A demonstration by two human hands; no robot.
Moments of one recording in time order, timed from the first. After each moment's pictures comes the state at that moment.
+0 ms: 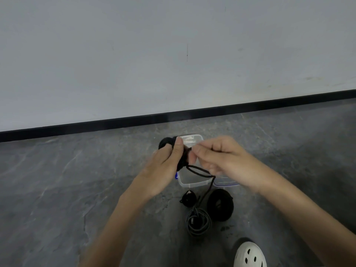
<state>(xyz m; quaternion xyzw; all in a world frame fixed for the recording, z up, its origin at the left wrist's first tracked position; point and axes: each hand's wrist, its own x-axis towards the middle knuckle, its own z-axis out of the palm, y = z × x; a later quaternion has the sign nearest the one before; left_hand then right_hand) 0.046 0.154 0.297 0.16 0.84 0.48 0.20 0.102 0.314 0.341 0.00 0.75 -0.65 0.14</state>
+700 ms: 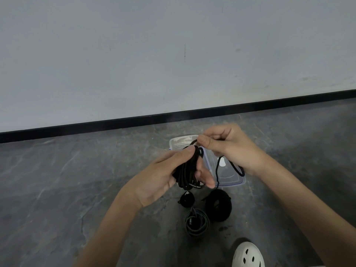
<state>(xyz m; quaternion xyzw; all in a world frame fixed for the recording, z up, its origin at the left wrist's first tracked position) 0.054 0.152 0.316 0.25 0.52 0.69 0.44 0.079 0.342 0.320 -0.01 0.75 -0.66 0.03</state>
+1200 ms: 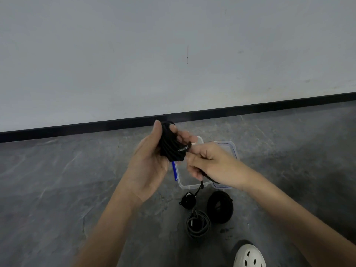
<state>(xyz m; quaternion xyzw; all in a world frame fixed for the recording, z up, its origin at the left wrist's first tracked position) 0.040 0.148 0.315 0.10 0.40 0.86 0.30 0.085 0.307 0.310 -0.03 0.79 -0.60 0.14</state>
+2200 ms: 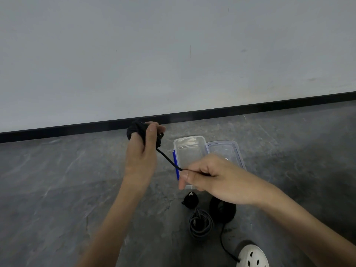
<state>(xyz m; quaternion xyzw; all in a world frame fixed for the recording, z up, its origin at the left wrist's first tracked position) 0.022 0.143 0.286 0.07 0.76 0.65 -0.03 0.106 0.298 0.334 -0.09 0.85 -0.48 0.18</state>
